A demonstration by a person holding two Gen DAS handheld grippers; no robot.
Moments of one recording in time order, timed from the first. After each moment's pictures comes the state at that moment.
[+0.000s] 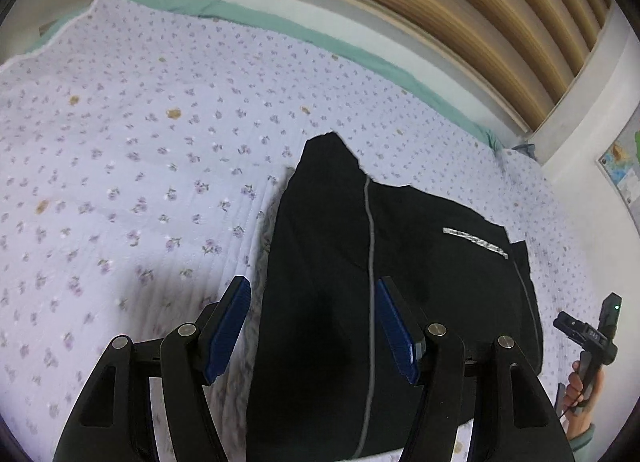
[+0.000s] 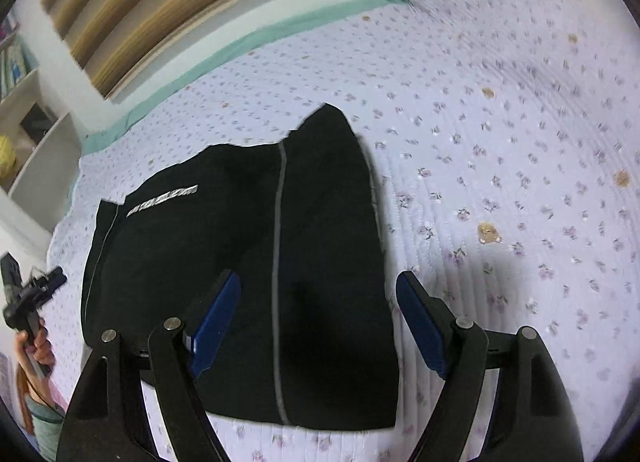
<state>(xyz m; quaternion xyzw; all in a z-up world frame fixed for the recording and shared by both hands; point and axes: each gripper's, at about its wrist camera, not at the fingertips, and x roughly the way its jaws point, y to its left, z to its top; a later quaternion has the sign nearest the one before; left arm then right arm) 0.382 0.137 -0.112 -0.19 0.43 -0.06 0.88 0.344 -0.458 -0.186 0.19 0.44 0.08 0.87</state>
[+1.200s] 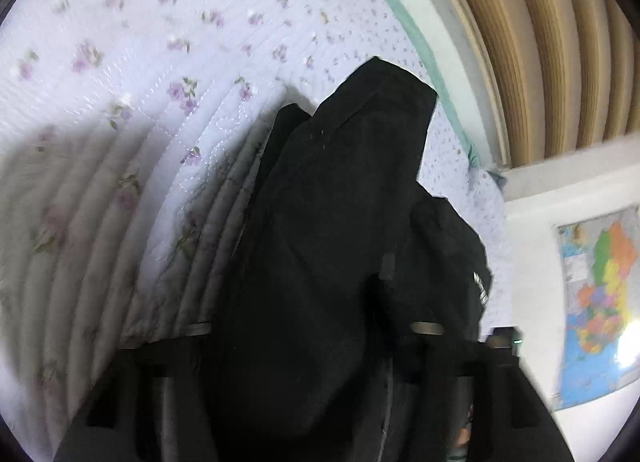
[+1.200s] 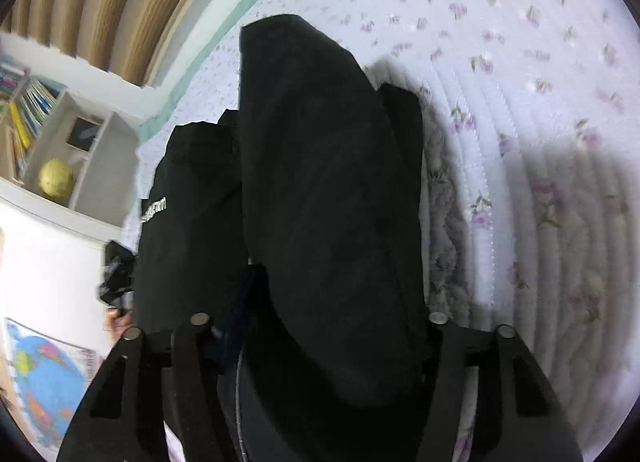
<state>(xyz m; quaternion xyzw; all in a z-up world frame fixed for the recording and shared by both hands) 0.470 0.117 -0.209 -0.37 0.49 -0.15 0.77 0.445 -0.440 -0.279 0.29 0.51 0.24 0.78</state>
